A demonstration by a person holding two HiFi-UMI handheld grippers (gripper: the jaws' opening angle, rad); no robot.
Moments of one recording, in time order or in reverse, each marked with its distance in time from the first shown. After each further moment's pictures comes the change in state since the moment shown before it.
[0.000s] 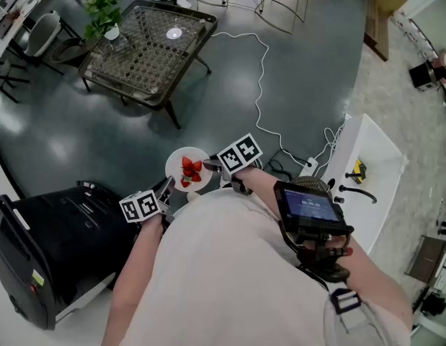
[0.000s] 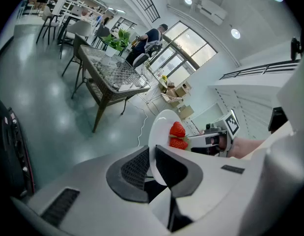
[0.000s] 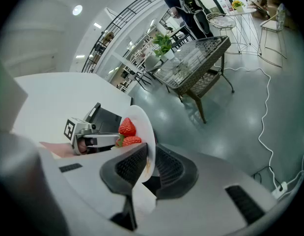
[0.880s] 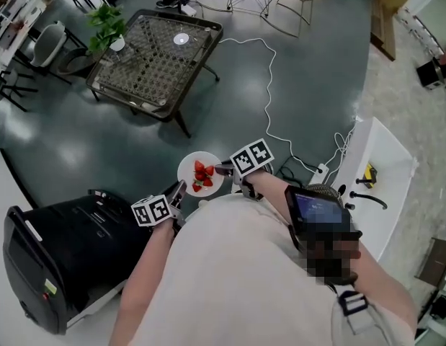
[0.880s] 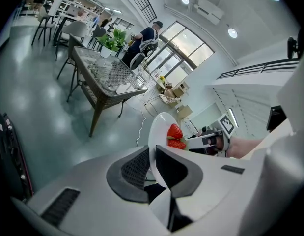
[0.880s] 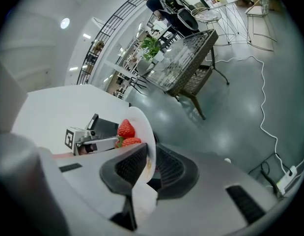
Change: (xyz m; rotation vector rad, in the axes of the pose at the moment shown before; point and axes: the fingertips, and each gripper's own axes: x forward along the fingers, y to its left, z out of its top) left arm 0.019 -0.002 0.013 0.025 -0.004 -0.006; right arm -0.005 -0.023 0.009 0.131 -0.021 0.026
